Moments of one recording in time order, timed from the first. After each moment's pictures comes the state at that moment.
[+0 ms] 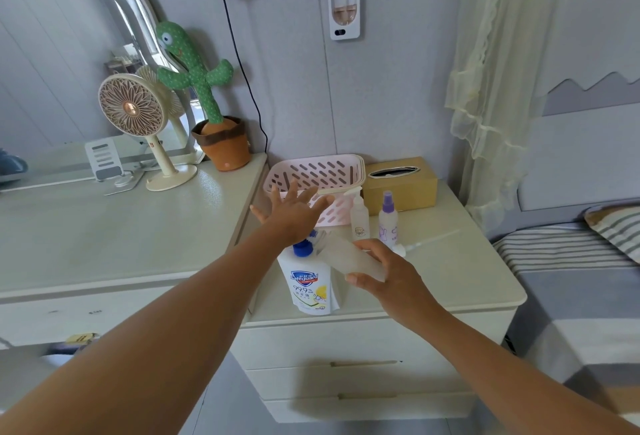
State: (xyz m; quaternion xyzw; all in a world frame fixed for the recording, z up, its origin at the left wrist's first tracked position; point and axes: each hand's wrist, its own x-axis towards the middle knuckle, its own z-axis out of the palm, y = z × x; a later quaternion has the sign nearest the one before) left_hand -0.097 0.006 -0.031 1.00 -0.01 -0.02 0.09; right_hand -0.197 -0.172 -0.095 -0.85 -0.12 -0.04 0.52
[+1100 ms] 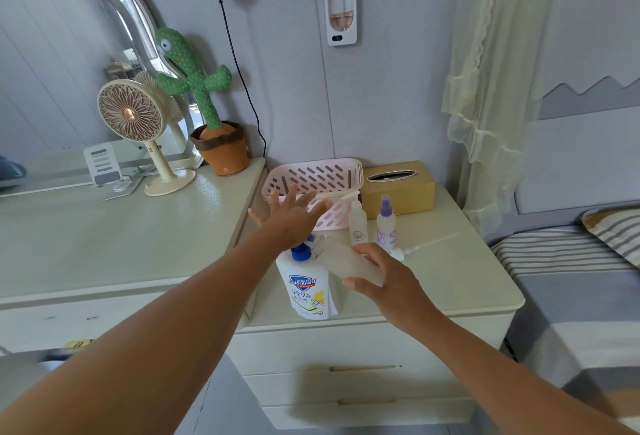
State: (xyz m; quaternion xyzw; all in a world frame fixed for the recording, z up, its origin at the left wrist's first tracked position) left_hand -0.096 0.006 -0.028 1.00 -0.01 -0.02 0.07; right_hand -0.197 -0.173 -0.096 -0.85 -0.12 -0.03 0.52
